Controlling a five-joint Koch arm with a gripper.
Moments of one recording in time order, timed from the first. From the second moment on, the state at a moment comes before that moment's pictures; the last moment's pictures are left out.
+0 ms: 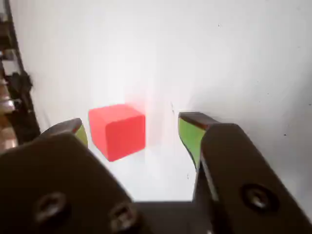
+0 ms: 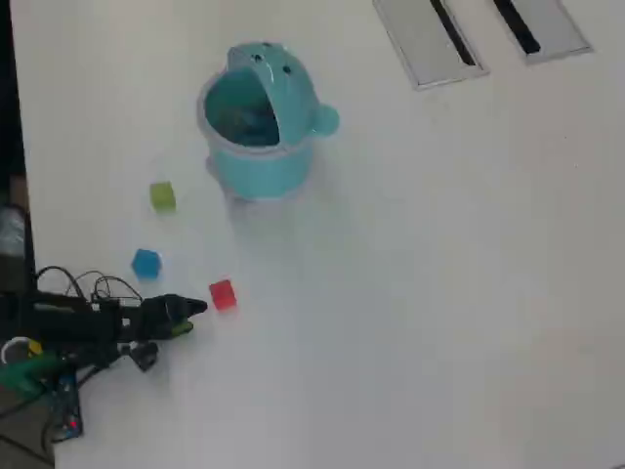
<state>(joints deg) 4.1 131.1 177.5 -4.6 -8.1</state>
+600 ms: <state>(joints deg) 4.1 131.1 177.5 -4.6 -8.1</state>
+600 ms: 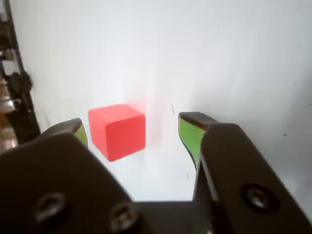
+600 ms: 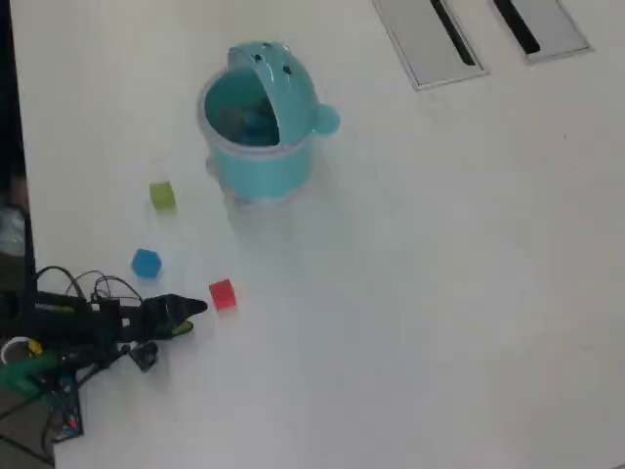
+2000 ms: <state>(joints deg) -6.2 131.1 177.5 -48.8 -34.4</state>
